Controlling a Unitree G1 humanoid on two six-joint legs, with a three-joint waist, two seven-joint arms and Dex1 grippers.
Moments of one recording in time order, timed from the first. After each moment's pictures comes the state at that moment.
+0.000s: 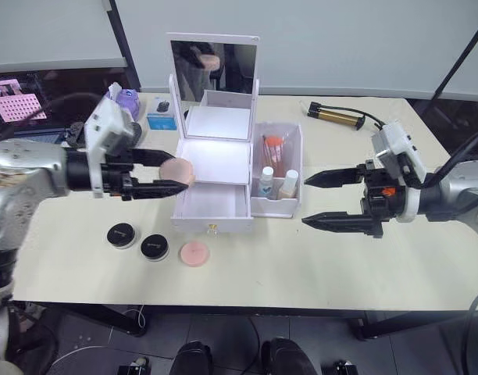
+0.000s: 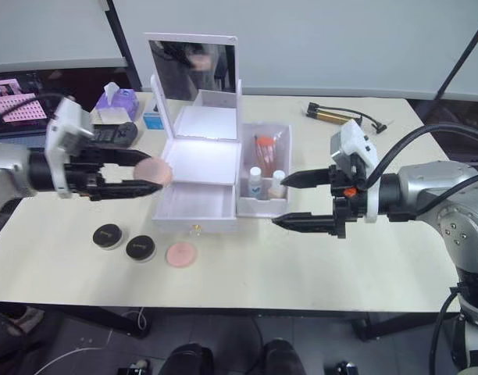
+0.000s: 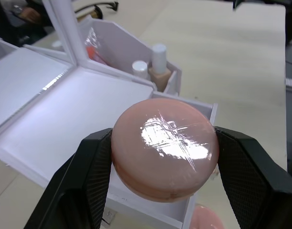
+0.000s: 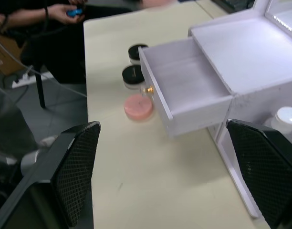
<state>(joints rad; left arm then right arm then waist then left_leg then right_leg) -0.66 1.03 -0.02 -0.13 -0.66 0.67 -1.16 -0.61 -0.97 -0.12 -0.39 0.91 0.97 1.07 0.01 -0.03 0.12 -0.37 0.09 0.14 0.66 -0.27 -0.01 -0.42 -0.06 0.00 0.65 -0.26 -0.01</state>
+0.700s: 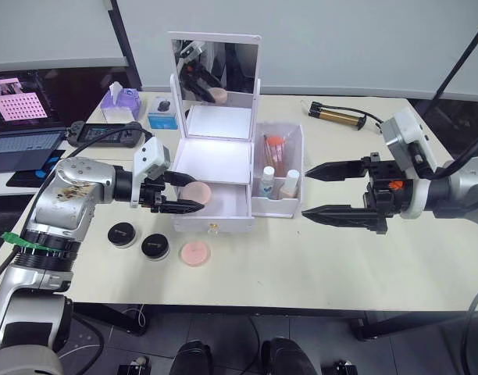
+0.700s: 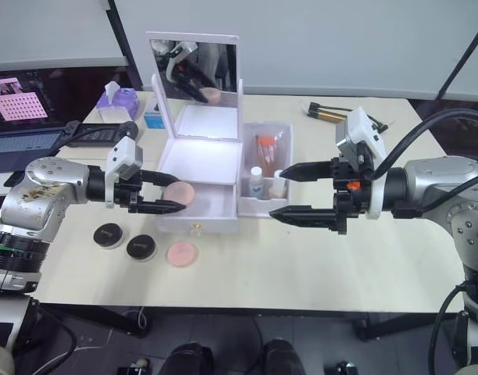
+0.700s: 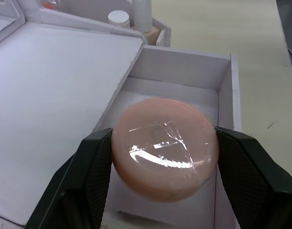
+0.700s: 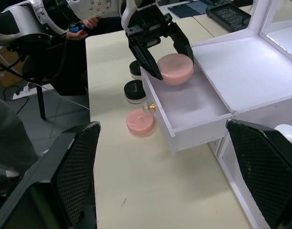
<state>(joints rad) -0.72 0.81 -0.14 0.18 -0.37 0.39 -1.31 -0.63 -0.99 -0.15 -0.42 0.97 1.00 1.00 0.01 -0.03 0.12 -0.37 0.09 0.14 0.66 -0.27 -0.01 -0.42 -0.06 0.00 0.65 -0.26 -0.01</state>
